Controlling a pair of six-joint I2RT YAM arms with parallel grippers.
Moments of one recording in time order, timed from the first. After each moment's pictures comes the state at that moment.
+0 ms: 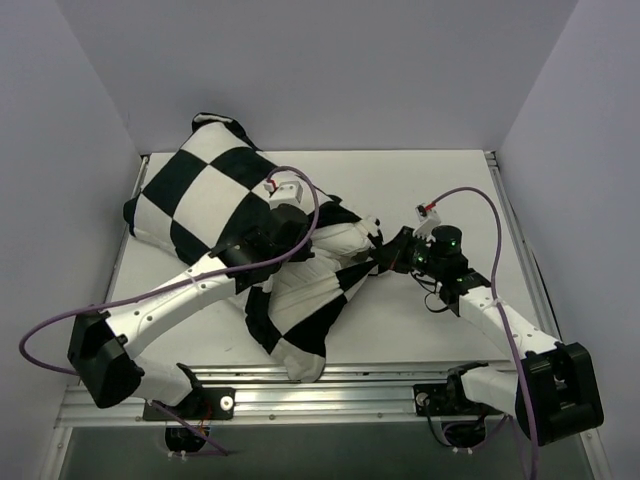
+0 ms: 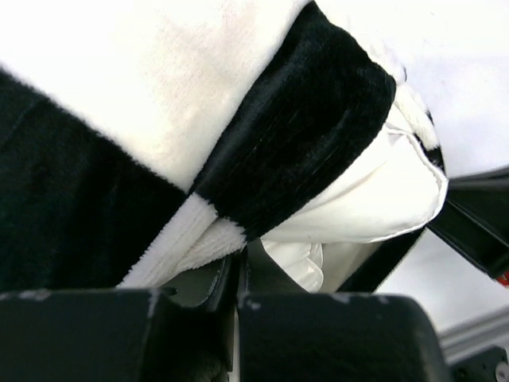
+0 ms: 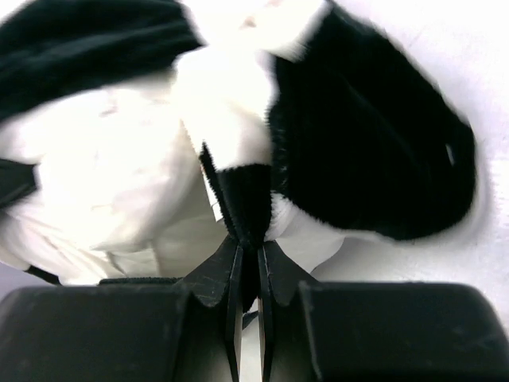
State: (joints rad) left arm -0.85 1.41 1.23 -0.45 -0.40 -0.69; right arm 0.25 1.13 0.53 0.18 -0.43 0.62
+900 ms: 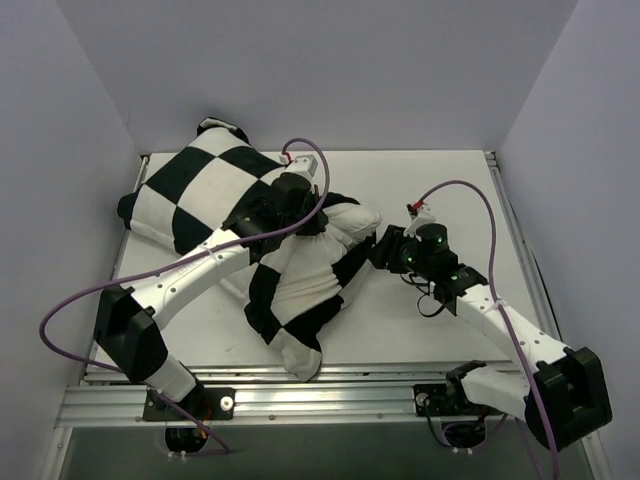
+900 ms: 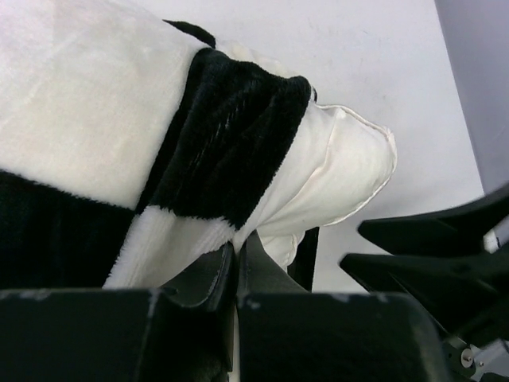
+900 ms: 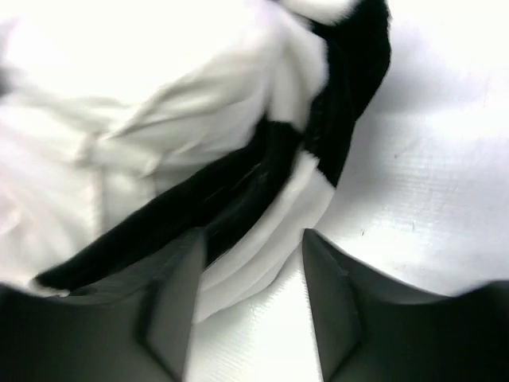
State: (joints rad) left arm -0.75 1.57 1.41 -0.37 -0.16 -0.59; right arm 0.40 1.12 0.63 -0.02 -0.16 0.54
